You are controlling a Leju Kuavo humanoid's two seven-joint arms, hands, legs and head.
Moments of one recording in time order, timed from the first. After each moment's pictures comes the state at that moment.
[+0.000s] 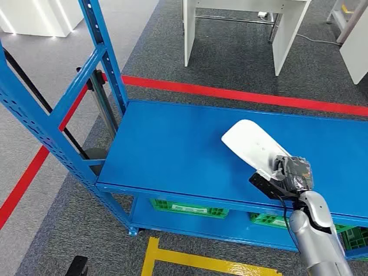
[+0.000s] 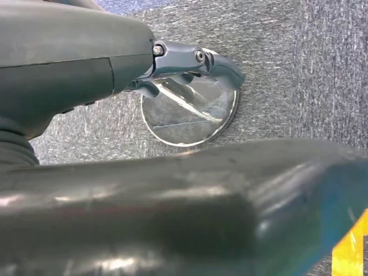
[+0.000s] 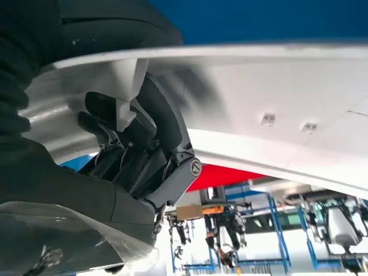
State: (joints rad) left arm -0.12 -0.18 1.12 -0.22 -1.39 0.07 -0.21; right arm -0.24 -0.13 -0.06 -1.06 1.10 -0.25 -0.26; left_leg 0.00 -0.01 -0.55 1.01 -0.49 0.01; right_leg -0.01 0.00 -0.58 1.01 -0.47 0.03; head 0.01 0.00
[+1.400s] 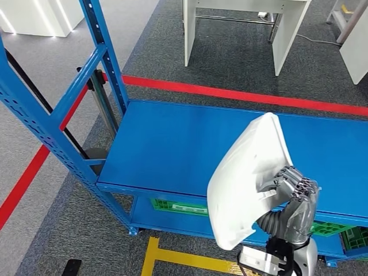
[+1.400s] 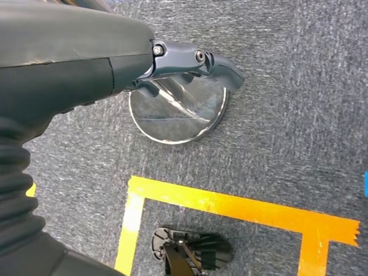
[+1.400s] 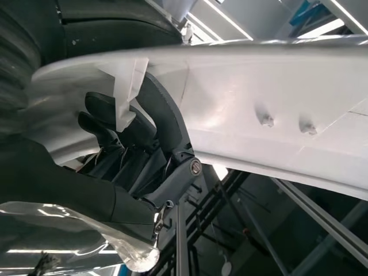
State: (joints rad) left arm -0.11 -0.18 1.16 -0.22 -1.31 0.10 -0.31; right arm 0.19 0.18 0.17 -1.93 0.86 -0.45 -0.55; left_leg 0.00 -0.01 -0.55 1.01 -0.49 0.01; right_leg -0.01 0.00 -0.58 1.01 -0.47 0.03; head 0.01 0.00
